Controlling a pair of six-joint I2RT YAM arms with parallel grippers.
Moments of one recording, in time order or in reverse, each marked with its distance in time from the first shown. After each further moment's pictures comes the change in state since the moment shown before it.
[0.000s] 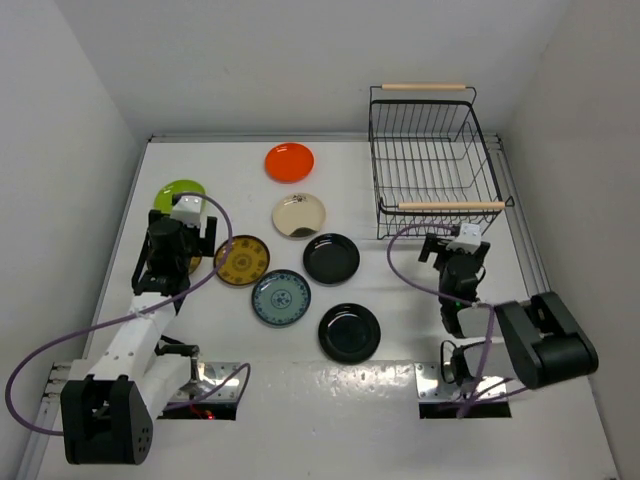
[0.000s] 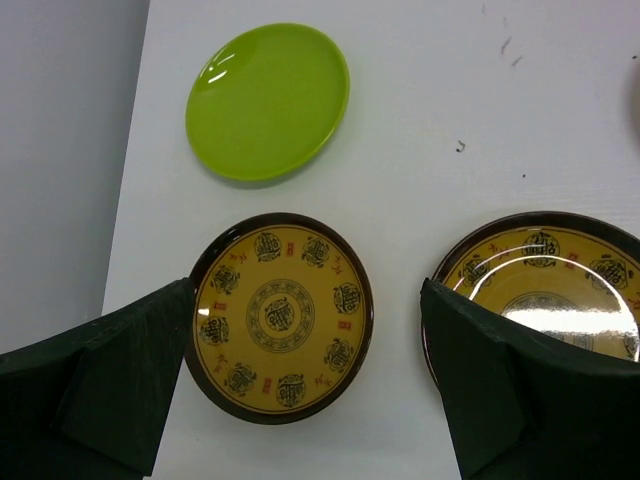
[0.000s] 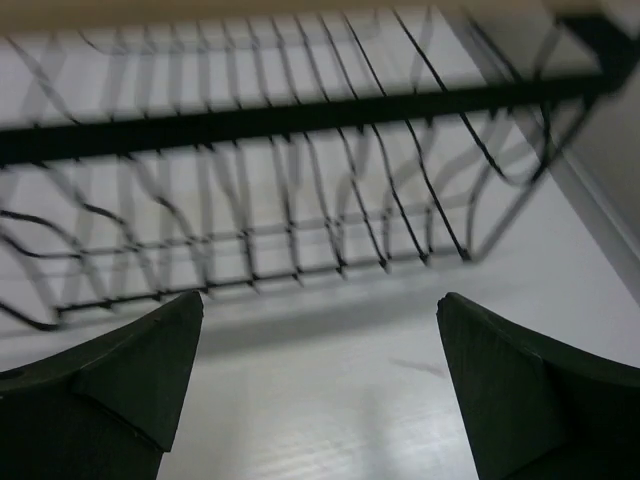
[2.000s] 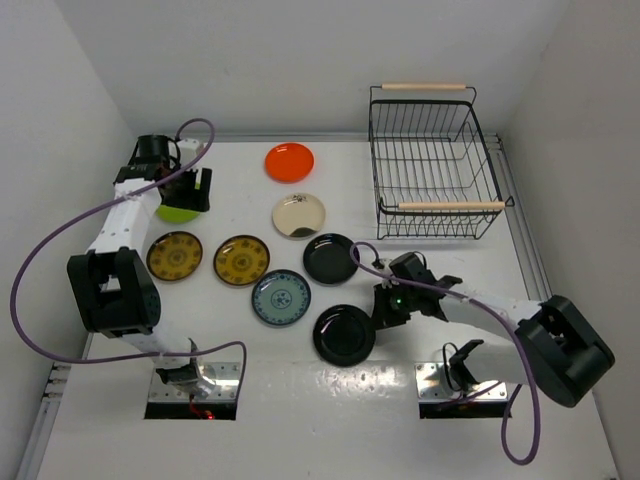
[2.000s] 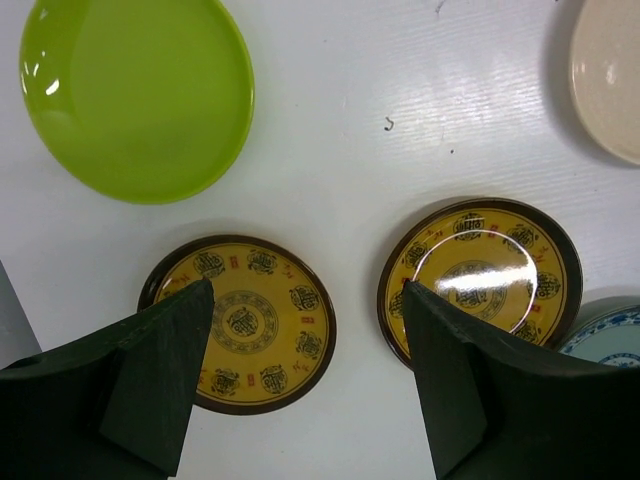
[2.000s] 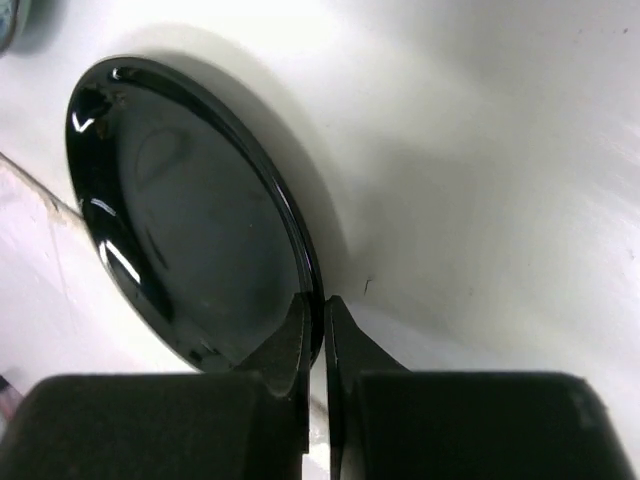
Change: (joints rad) left arm 0.126 0.693 0.880 -0.760 0.331 0.031; right arm 0.423 -0.105 0.306 -1.291 -0.858 0.404
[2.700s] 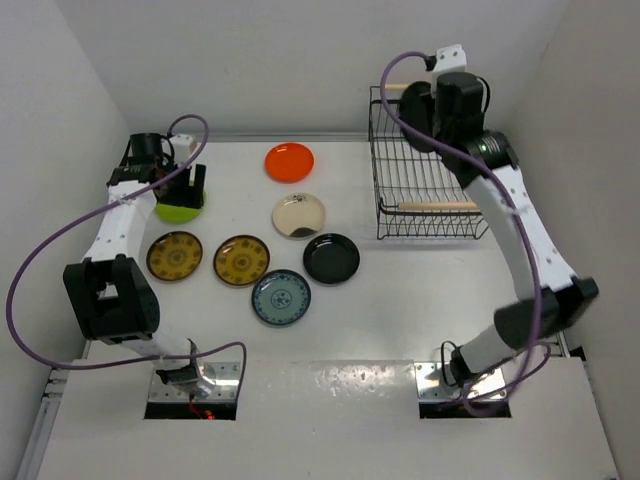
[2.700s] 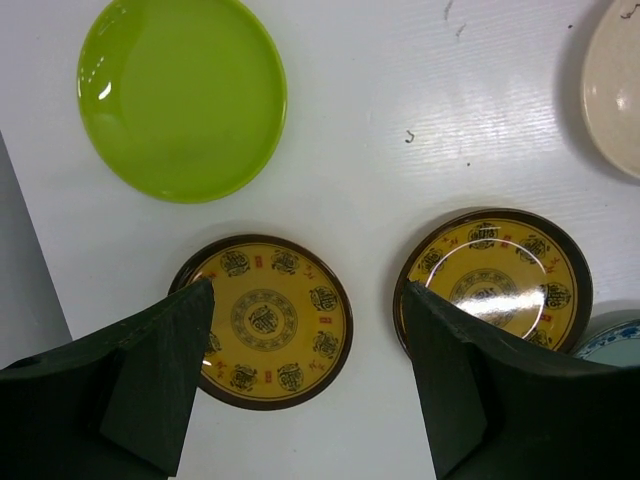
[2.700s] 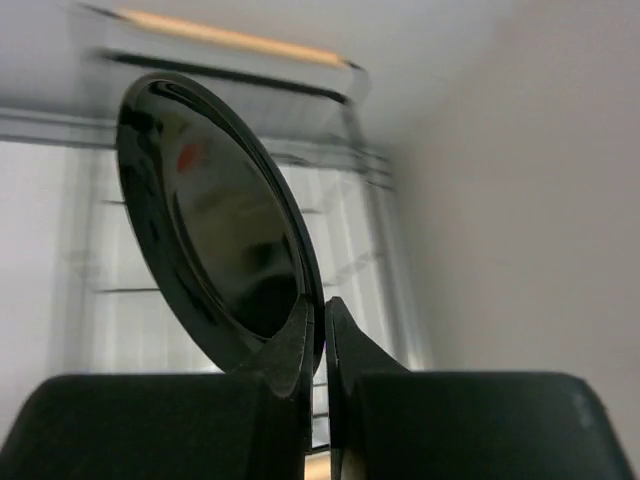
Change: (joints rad) left arm 0.016 -0.043 0.000 0.019 -0.025 -0.002; right arm -0.248 0.252 1.402 -0.410 0.908 -0.626
